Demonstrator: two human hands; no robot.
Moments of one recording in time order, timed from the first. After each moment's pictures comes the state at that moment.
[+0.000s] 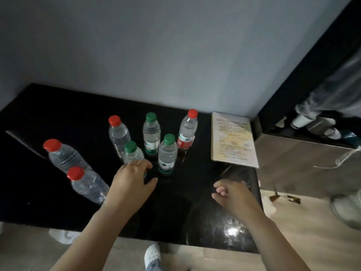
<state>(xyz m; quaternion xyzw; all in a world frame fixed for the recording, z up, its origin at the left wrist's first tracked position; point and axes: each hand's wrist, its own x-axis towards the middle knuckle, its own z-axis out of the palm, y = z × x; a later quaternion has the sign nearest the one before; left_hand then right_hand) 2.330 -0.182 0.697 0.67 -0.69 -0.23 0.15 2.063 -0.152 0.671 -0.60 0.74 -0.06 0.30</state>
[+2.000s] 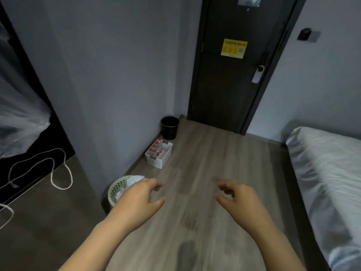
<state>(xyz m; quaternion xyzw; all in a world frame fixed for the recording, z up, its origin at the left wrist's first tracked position) 1.046 0.142 0.749 0.01 -0.96 -0.29 -0.01 1.003 0.396 0.754 -0.08 0.95 -0.29 0.03</state>
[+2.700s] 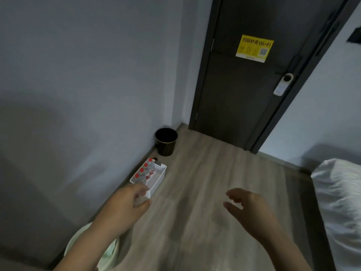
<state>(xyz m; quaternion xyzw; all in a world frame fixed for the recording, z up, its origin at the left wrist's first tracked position) 0.612 0.111 0.717 0.11 -0.94 -0.34 -0.03 0.543 0.411 0.734 -0.11 0.97 -0.20 0.08</state>
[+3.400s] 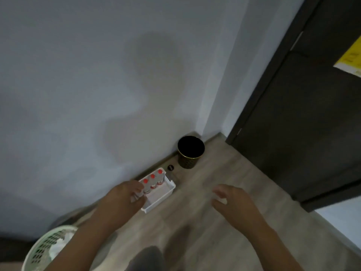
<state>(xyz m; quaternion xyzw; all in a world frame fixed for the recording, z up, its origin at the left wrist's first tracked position) 0.260 0.111 0.667 0.35 -0.88 -0.33 -0.05 0.076 0.341 0.686 -0.32 0.91 -0.18 0.22</state>
